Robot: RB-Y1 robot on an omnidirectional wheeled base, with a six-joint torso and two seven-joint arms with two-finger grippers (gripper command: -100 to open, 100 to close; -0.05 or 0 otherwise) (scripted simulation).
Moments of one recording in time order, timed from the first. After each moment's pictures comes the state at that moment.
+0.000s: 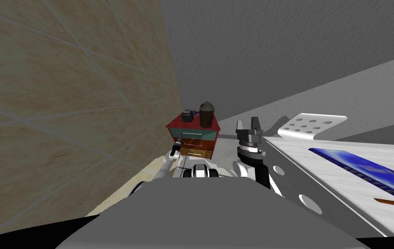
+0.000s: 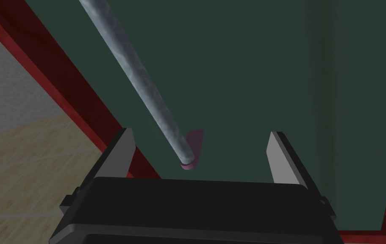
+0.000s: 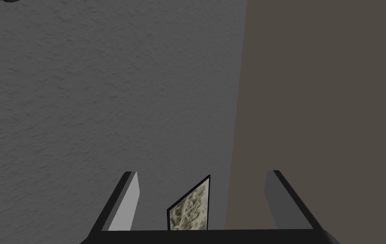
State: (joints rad) left arm -0.22 0.15 0.00 -0.98 -0.07 -0.54 -0.14; right arm 0.47 -0.03 0.00 -2.30 -0.05 -0.60 0.03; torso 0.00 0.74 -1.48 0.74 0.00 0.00
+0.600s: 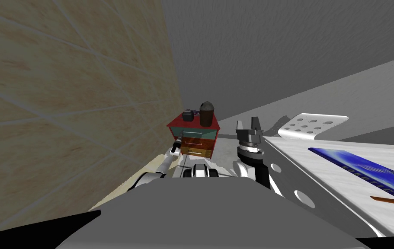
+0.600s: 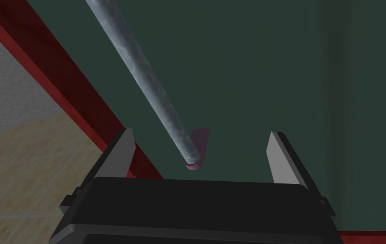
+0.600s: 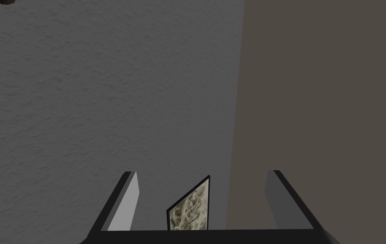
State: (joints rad) left arm -0.35 0.17 0.01 -0.83 -0.06 -0.56 -0.14; right arm 0.47 -0.03 0.00 -2.30 -0.05 -0.60 0.03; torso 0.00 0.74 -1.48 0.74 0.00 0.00
